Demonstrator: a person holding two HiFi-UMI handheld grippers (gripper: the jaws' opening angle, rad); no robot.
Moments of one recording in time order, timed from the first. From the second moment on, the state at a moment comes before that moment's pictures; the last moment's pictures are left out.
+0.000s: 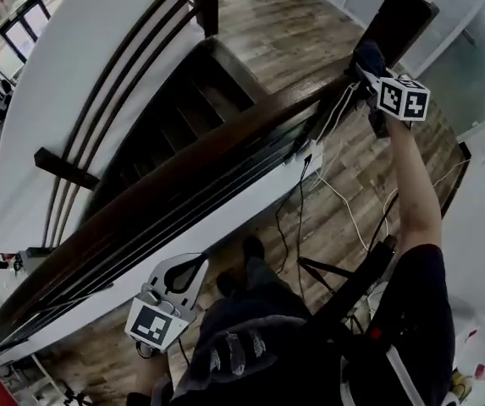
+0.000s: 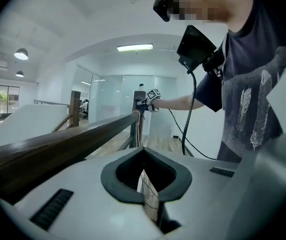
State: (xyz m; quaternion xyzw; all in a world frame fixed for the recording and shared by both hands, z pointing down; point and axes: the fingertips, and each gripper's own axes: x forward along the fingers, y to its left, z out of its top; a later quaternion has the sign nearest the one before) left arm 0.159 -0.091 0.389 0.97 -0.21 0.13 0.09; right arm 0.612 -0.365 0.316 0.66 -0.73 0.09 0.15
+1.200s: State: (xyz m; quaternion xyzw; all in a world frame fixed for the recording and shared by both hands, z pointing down) left arm -0.041 -0.053 0.425 0.95 -0.24 0.16 0.15; right arm 0.341 -0.338 0.374 0.63 -0.73 0.19 0.16
